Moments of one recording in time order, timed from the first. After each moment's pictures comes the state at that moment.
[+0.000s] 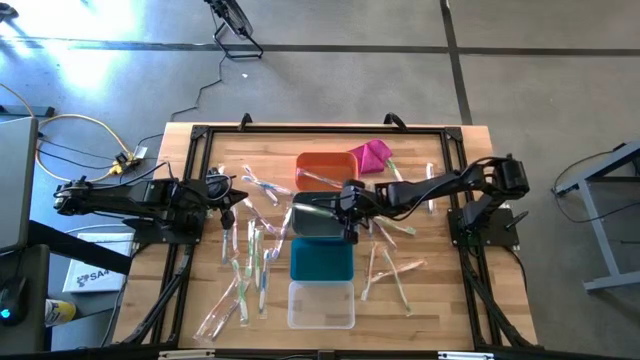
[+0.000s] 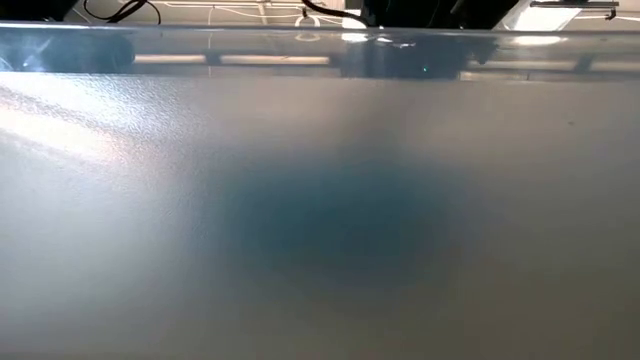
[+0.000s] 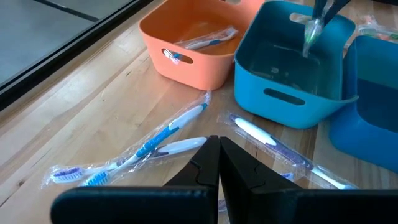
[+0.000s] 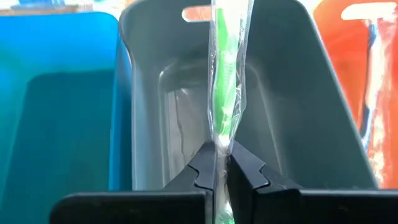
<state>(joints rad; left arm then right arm) -0.02 0.36 0.37 -0.53 -0.38 -0.29 0.01 1.69 1.02 -0.14 0.07 0.08</state>
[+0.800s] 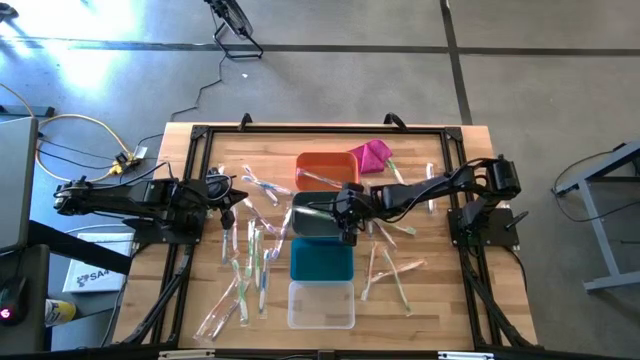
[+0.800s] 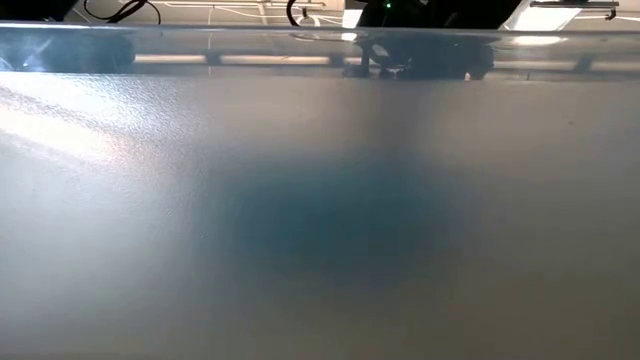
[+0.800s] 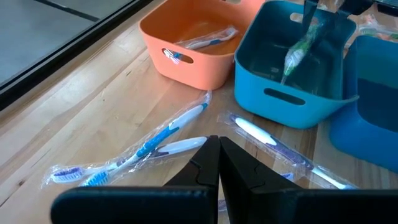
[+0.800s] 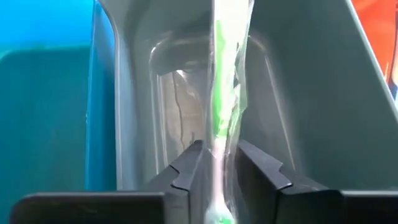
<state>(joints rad) -0.02 0.37 0.37 -0.53 -0.38 -0.29 0.01 1.74 1.02 -0.15 0.08 0.10</state>
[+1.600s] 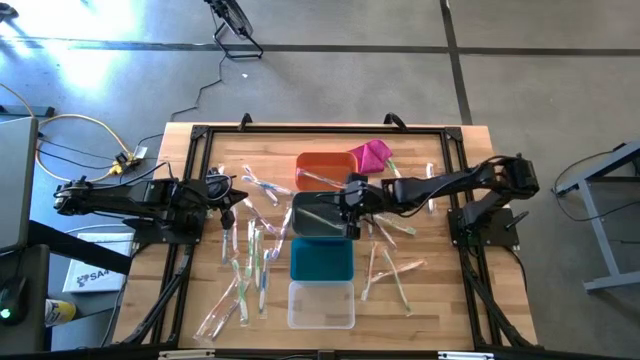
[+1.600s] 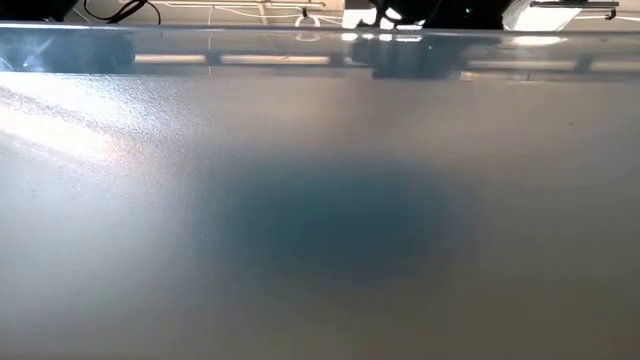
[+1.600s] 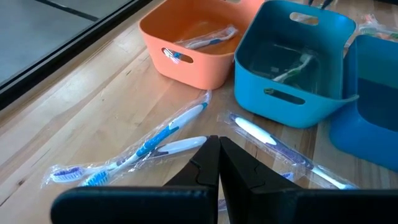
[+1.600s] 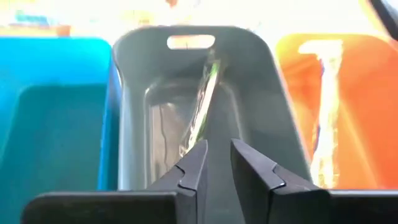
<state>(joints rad) -0.02 0.37 0.37 -0.53 -0.38 -0.29 0.00 1.59 1.02 -0.17 0.14 0.02</state>
